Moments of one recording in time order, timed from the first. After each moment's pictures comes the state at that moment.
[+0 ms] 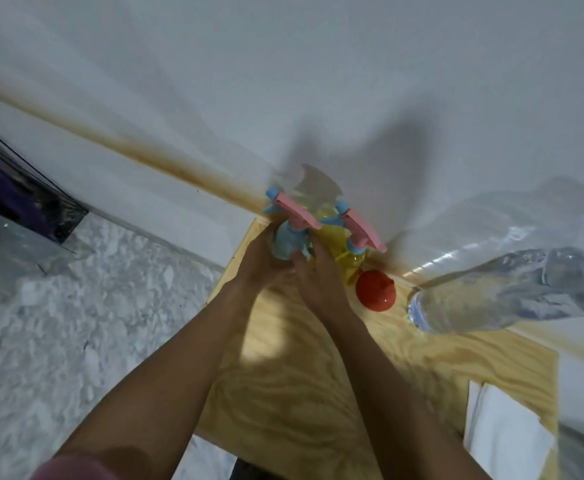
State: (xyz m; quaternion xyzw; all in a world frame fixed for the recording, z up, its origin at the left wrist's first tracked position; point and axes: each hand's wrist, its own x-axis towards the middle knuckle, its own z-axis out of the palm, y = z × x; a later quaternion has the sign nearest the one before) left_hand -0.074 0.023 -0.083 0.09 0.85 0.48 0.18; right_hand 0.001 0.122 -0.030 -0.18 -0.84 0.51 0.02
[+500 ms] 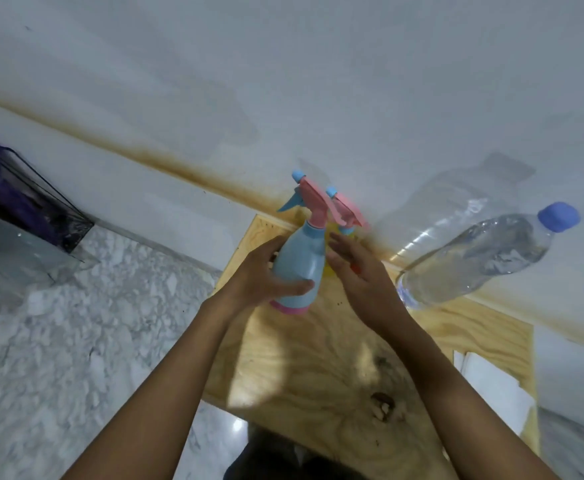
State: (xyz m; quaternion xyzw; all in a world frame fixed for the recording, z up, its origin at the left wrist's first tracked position) left_hand 0.002 -0.023 -0.009 0.18 0.79 0.54 0.24; right_hand 0.089 0.152 0.043 -0.13 -0.83 0.54 0.03
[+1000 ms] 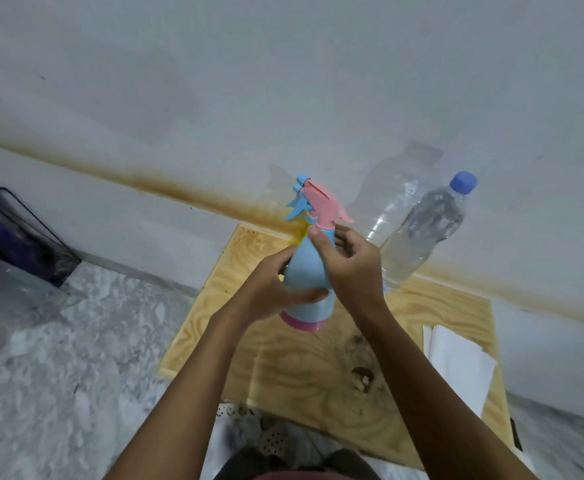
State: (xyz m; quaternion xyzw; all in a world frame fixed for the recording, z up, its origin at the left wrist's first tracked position) left_hand 0.092 -0.006 0.042 0.26 0.71 0.61 0.25; right_hand 0.151 0.124 0.089 -0.19 -0.75 0.59 0.24
